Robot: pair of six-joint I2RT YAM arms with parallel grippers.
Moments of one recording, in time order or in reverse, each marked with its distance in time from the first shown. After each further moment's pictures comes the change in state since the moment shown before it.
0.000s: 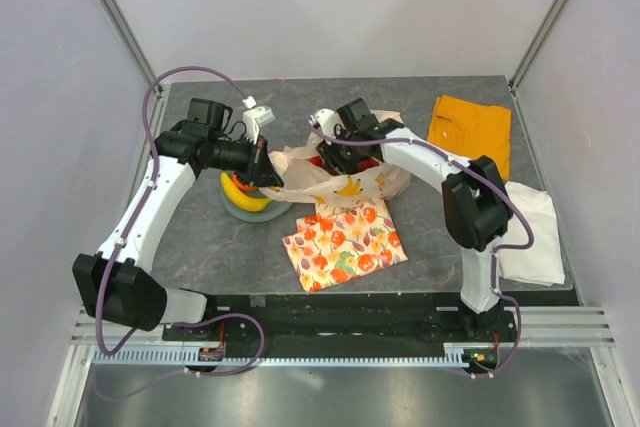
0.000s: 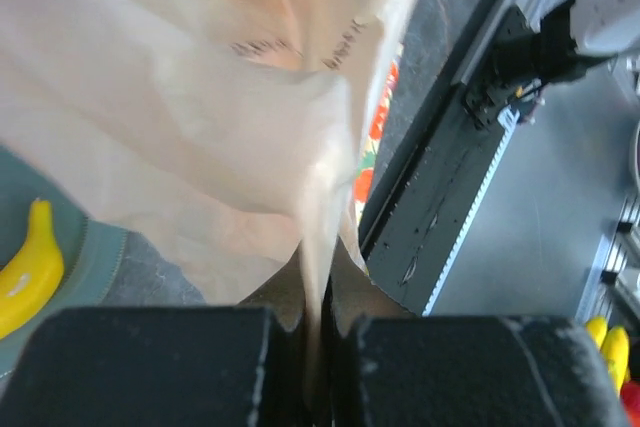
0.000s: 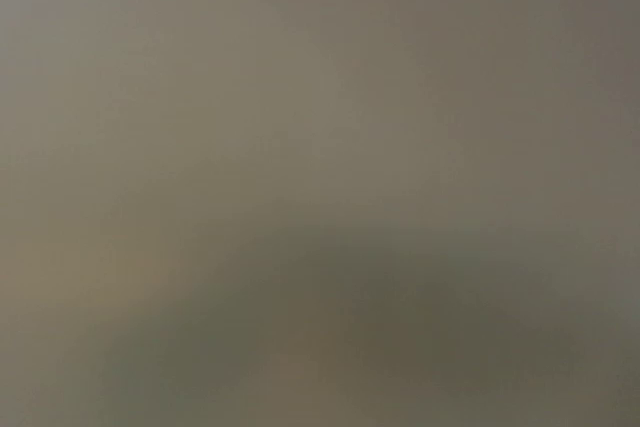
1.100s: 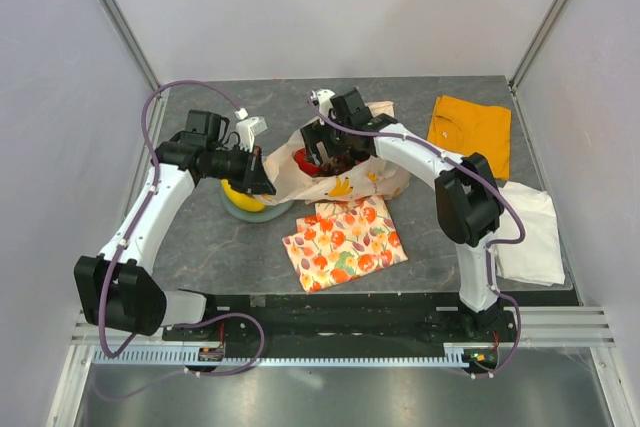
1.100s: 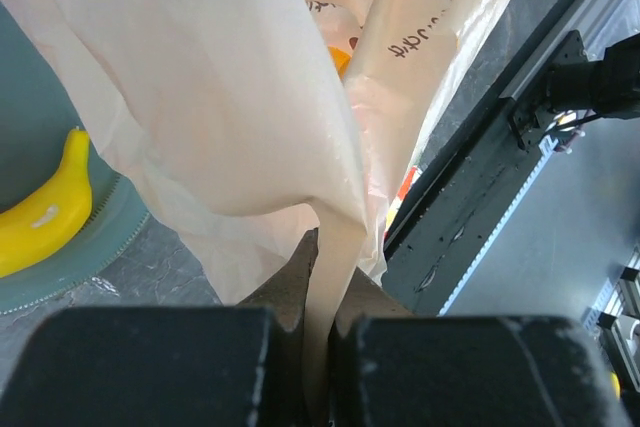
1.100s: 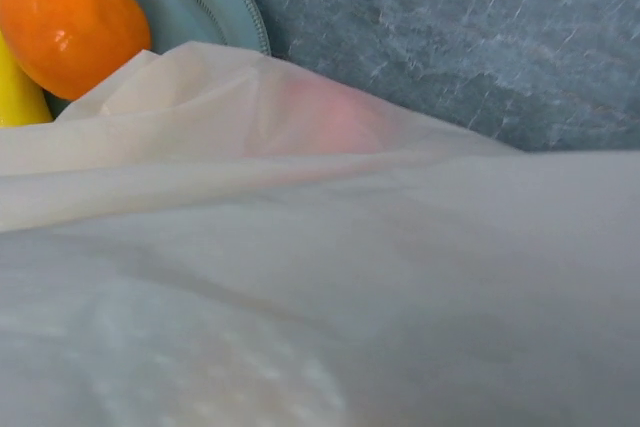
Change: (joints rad) left arm 0.058 -0.009 -0.116 0.064 -0.096 -0.074; right arm 0.023 0.017 0.031 0.168 0.055 0.307
